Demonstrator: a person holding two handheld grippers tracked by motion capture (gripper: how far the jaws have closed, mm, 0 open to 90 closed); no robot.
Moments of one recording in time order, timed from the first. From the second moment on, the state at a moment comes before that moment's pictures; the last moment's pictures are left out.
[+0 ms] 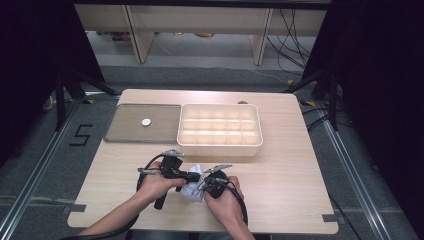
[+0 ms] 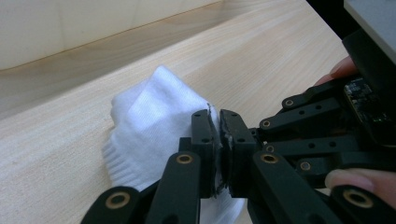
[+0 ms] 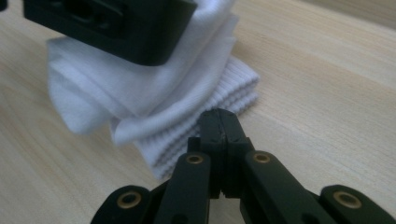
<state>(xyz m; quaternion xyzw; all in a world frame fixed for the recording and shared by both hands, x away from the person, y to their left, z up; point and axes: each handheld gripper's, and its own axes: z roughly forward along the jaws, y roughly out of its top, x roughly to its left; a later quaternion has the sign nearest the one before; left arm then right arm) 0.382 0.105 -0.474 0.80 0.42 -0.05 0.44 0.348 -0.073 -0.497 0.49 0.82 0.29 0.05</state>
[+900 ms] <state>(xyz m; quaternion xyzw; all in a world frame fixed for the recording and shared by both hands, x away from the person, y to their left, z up) 0.375 0.094 -0.485 0.81 0.41 -0.03 0.43 0.352 -0.078 -0.492 0.50 0.81 0.30 0.05</state>
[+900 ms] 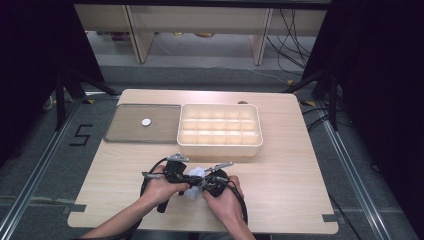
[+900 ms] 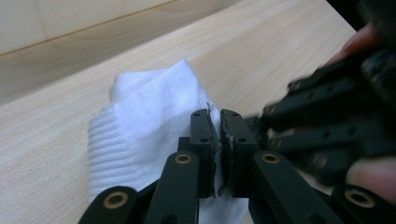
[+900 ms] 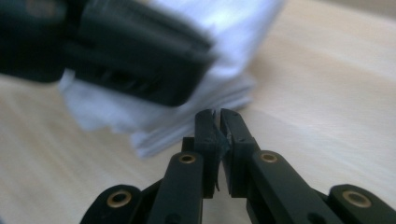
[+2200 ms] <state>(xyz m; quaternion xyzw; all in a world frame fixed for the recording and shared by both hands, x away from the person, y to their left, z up) 0.354 0.095 -0.474 0.82 0.37 0.01 0.44 0.389 -0.095 -0.479 0.56 0.75 0.35 0.00</state>
